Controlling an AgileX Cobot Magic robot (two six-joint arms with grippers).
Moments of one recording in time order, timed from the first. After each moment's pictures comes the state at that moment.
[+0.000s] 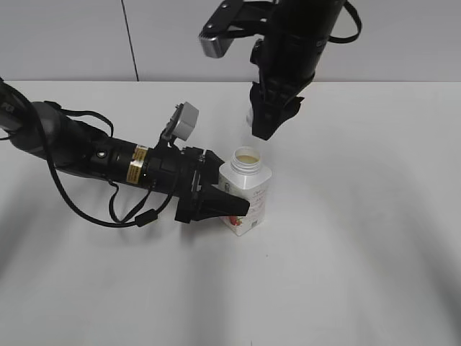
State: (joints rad) left arm -0.30 2.37 -1.29 1.64 -1.21 -0.89; right arm 0.56 2.03 -1.80 0.16 1.23 -0.86
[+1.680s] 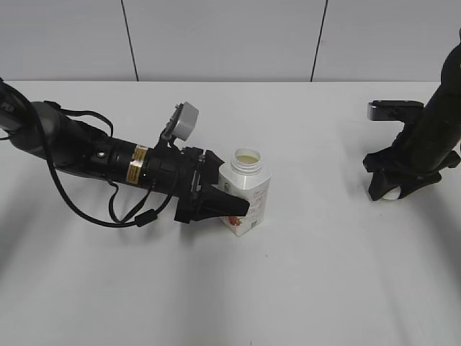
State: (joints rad) left arm -0.30 2.37 -1.29 1.64 -1.21 -0.89; right arm 0.05 2.08 -1.26 0.26 0.76 -0.36
